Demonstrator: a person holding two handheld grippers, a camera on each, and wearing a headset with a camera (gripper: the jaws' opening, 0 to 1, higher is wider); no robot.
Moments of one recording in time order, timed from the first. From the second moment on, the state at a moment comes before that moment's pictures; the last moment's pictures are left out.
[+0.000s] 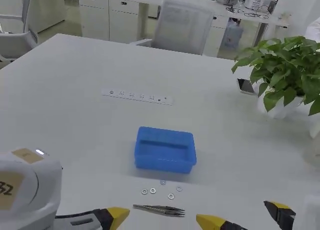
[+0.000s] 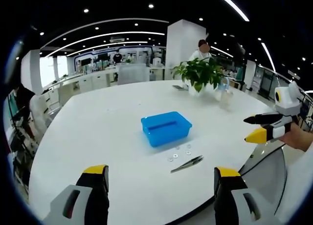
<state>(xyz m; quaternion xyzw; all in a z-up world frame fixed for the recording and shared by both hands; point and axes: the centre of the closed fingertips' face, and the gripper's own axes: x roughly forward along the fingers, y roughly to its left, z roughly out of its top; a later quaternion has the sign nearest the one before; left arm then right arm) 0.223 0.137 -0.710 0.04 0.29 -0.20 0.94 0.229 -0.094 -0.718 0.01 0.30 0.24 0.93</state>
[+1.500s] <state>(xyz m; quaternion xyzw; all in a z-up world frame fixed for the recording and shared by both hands) 0.279 0.067 -0.852 0.20 0.38 -0.43 0.80 0.246 -0.069 -0.763 0.01 0.36 0.28 0.89</state>
